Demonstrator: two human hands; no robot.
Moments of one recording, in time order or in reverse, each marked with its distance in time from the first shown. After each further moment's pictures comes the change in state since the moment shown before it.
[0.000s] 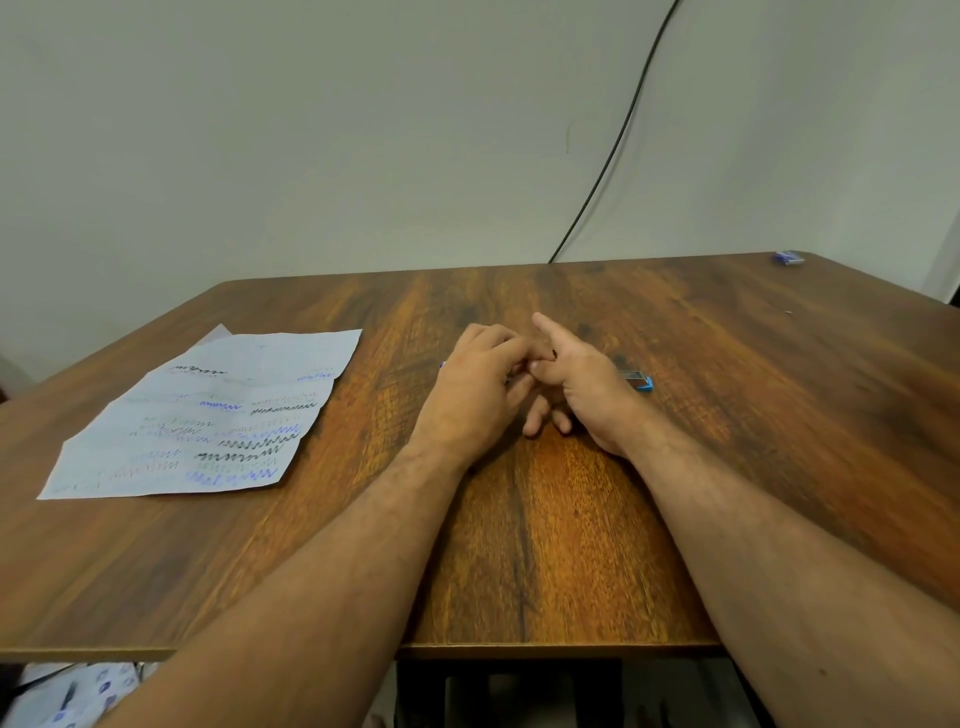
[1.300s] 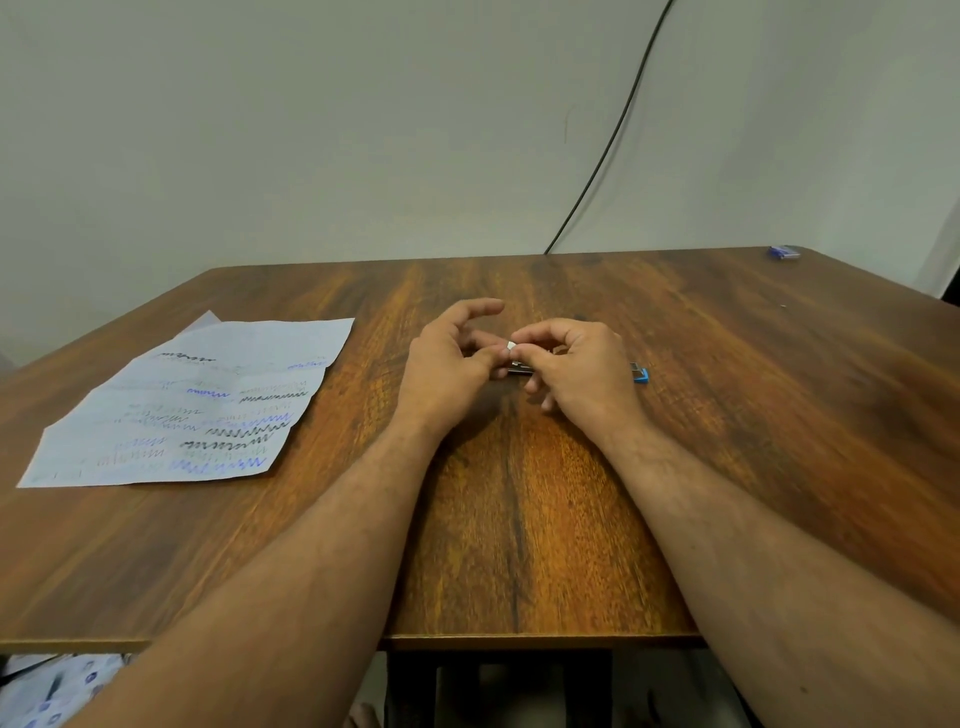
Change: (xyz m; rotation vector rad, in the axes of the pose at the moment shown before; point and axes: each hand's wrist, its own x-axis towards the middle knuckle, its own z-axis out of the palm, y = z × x) left_hand 0.003 -0.015 -0.004 -0.609 0.069 -0.372; right_hand -0.011 -0.004 0.009 -0.359 0.334 -0.221
